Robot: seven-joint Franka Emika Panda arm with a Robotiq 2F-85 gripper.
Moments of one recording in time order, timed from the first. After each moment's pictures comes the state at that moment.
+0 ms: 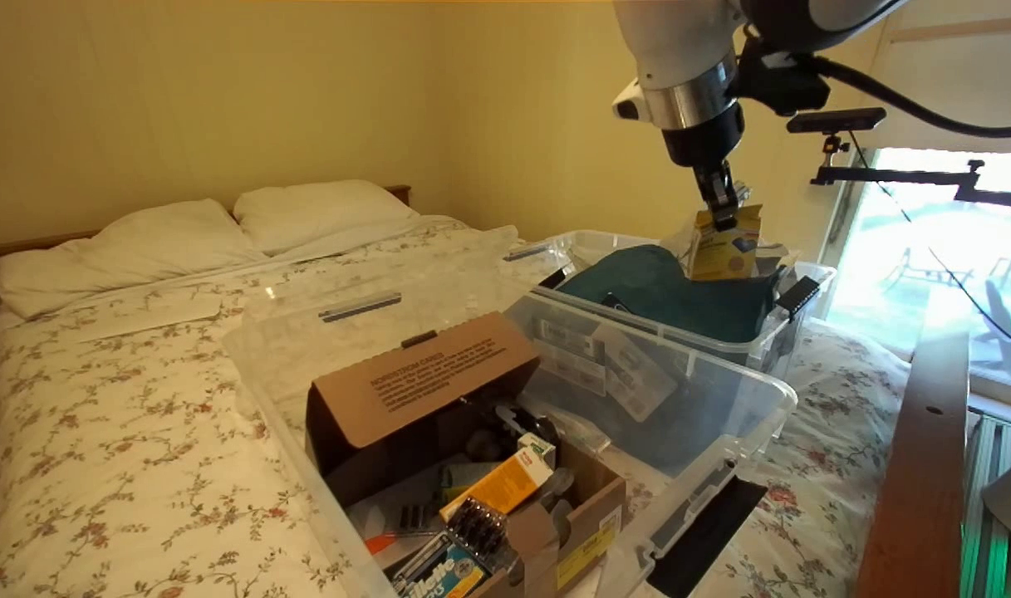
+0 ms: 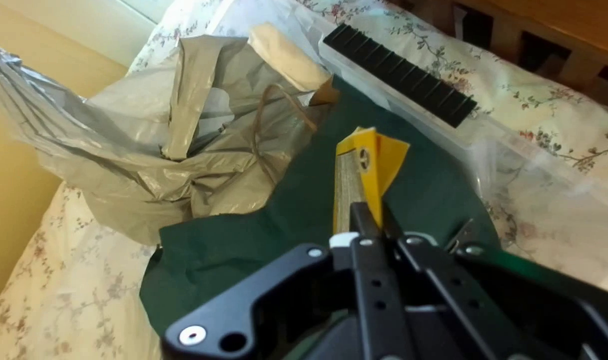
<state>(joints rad) 0.35 -0.02 0.32 -1.91 -0.43 1.43 0.10</state>
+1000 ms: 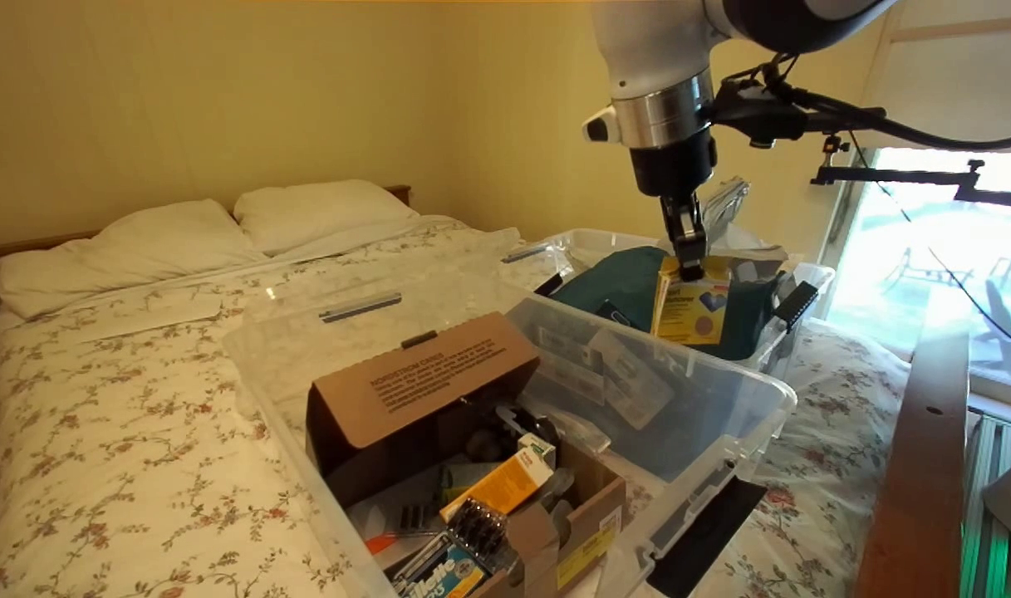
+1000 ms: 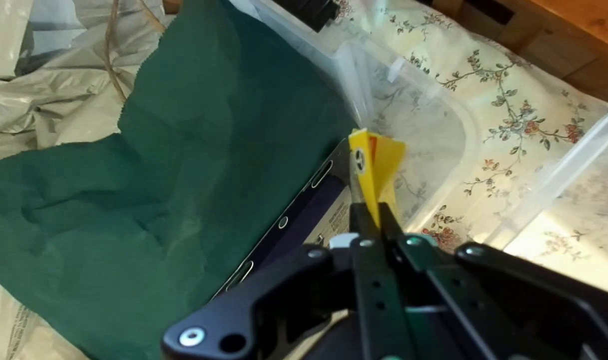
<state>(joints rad) 0.36 0.06 0.36 -1.89 -0.24 1.59 0.15</state>
